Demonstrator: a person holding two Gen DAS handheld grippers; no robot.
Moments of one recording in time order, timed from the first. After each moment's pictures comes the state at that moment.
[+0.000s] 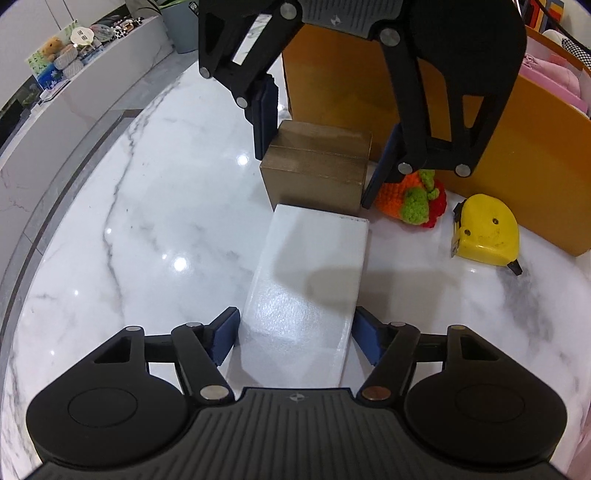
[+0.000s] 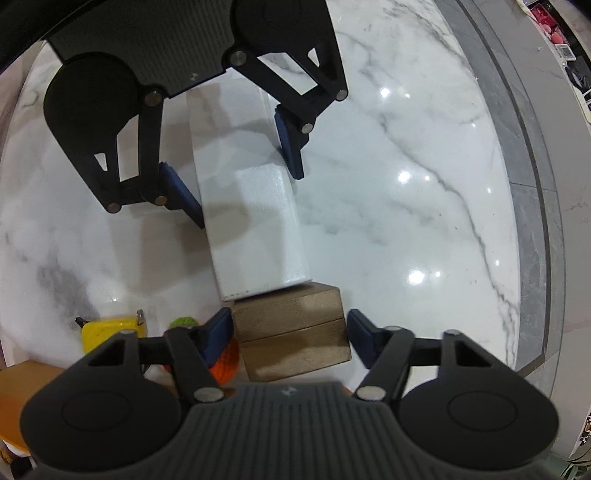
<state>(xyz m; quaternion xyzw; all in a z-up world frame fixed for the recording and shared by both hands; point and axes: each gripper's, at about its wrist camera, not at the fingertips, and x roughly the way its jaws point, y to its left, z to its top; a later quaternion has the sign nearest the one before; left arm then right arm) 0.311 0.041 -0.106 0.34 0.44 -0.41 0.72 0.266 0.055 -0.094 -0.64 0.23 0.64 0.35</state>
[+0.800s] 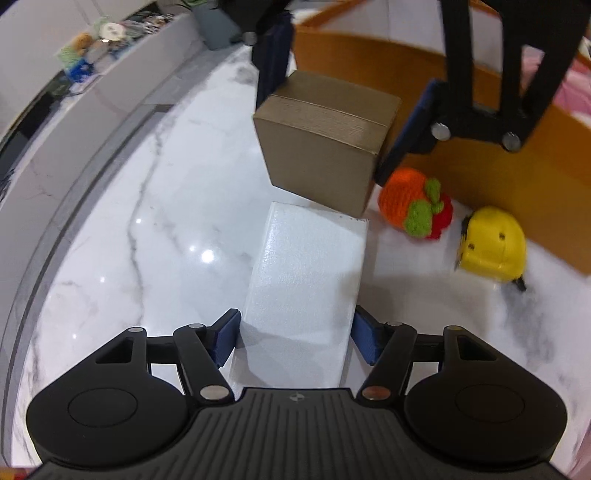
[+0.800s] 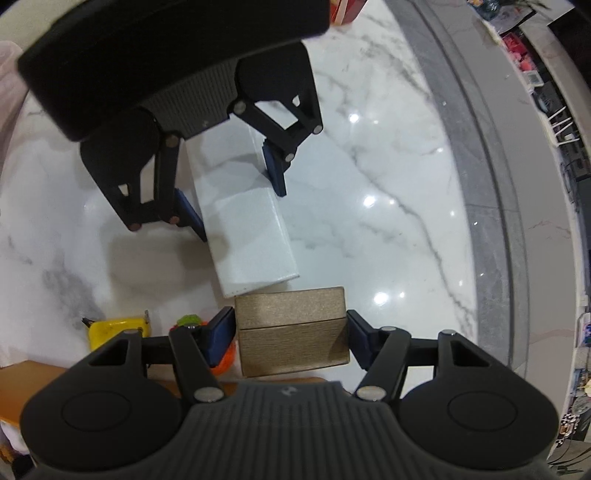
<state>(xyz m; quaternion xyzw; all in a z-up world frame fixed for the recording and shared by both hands) 0.301 0.036 -0.094 0.34 0.43 -0.35 0.76 0.254 0.026 -0.053 -0.63 0.16 0.65 0.40</state>
